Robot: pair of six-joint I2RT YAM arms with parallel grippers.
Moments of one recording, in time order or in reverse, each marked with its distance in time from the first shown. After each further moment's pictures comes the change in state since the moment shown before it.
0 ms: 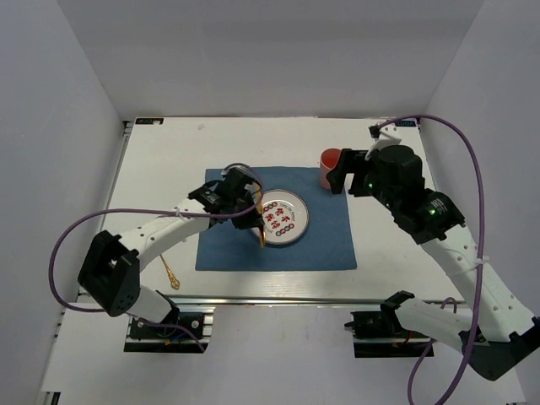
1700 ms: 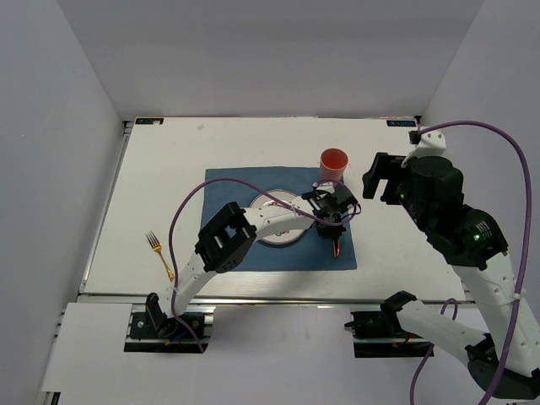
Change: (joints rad) left arm -0.395 0.879 0.843 -0.092 -0.190 -0.197; right arm -0.009 -0.128 0.135 -0.250 0.240 -0.051
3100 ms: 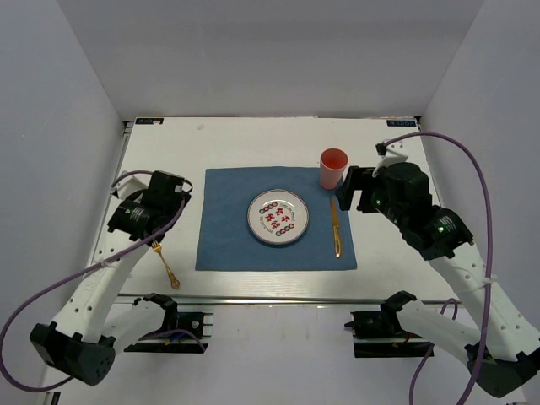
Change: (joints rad) left arm 0.674 -1.295 -0.812 -0.397 -0.398 -0.124; right arm -0.001 -0.001 -0.225 0.164 -0.202 0.033
